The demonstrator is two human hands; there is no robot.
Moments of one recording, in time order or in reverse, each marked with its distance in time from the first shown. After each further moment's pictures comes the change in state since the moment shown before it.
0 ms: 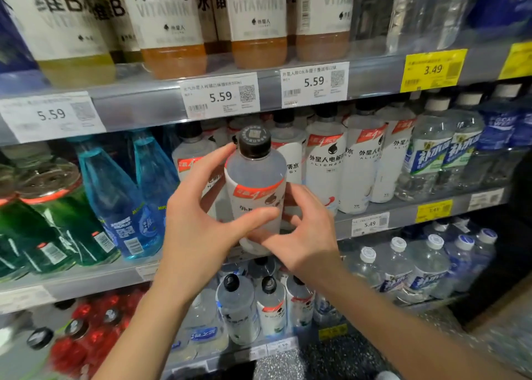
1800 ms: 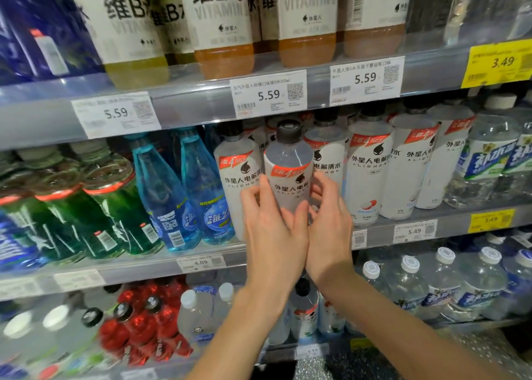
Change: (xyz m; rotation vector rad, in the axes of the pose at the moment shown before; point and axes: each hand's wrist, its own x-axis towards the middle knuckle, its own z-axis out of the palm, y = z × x) left_hand -0.011 -0.038 0.052 0.388 0.156 -0.187; right_hand 0.014 0.022 0.039 -0.156 0.201 -0.010
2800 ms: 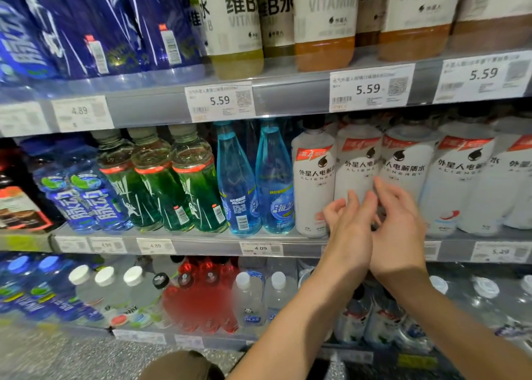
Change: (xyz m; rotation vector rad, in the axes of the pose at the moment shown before) left_hand 0.001 0.014 -0.016 -0.692 -0.317 -0.598; right_hand -0.003 -0.008 0.008 -0.125 -0.117 0.048
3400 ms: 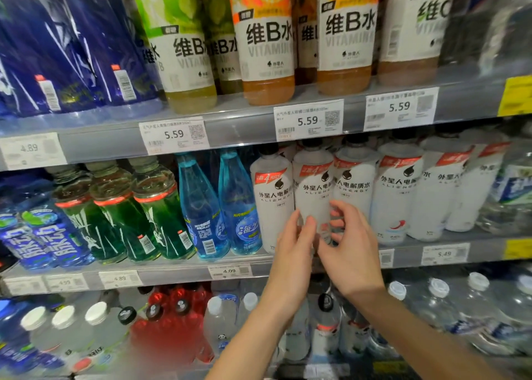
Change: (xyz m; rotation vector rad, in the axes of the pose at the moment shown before) left_hand 0.009 -0.023 -0.025 0.134 -0.036 0.098; right_hand -0.002 0.001 -0.012 -0.003 -0.049 0.002
